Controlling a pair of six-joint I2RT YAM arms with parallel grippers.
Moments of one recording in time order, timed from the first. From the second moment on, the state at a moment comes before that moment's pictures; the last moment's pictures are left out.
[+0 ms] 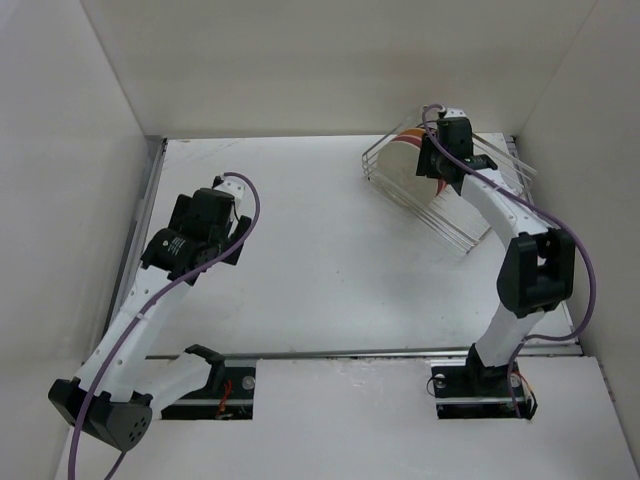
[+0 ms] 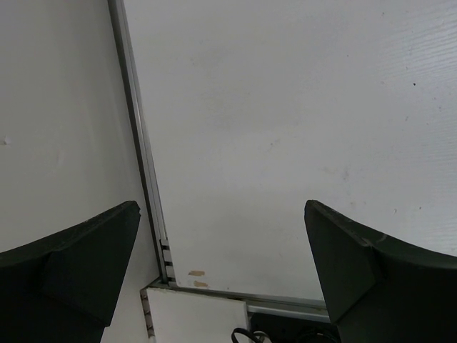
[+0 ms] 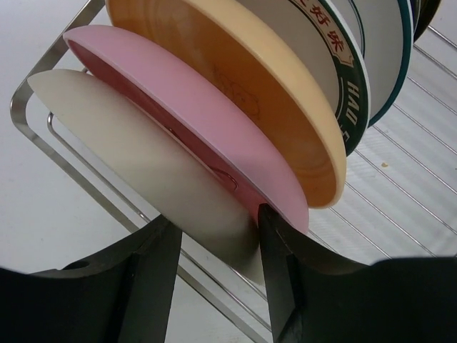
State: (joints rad) left arm -0.41 1.01 1.15 -1.00 -0.50 0.11; right arm 0.19 1.76 1.52 -0.38 0.18 0.22
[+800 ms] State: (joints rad) left arm -0.41 1.01 1.15 -0.99 -0.51 0.11; right arm 0.20 1.71 1.52 -0.39 0.24 0.08
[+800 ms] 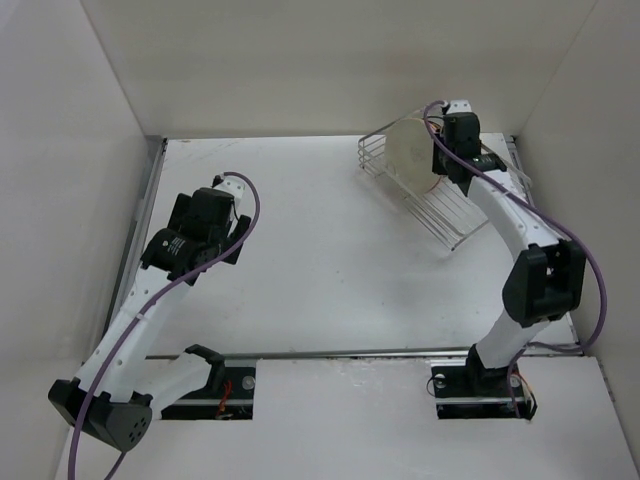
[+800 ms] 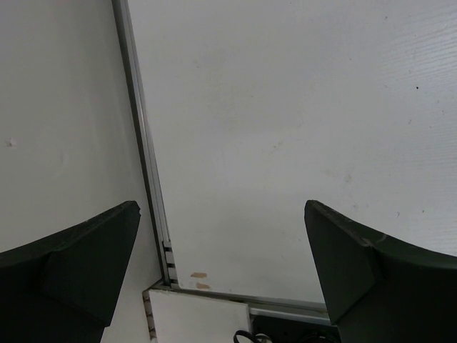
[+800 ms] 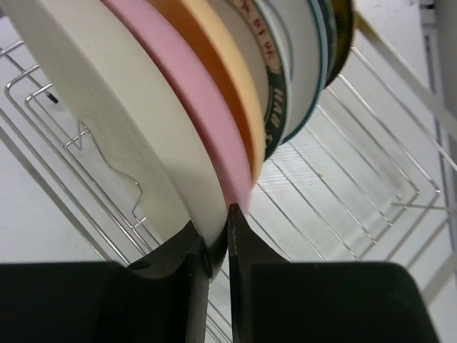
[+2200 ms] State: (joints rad) left arm -0.41 1.03 1.30 -1.09 -0.38 -0.05; right arm 0.58 2.03 1.54 -0.40 -0.42 0.55
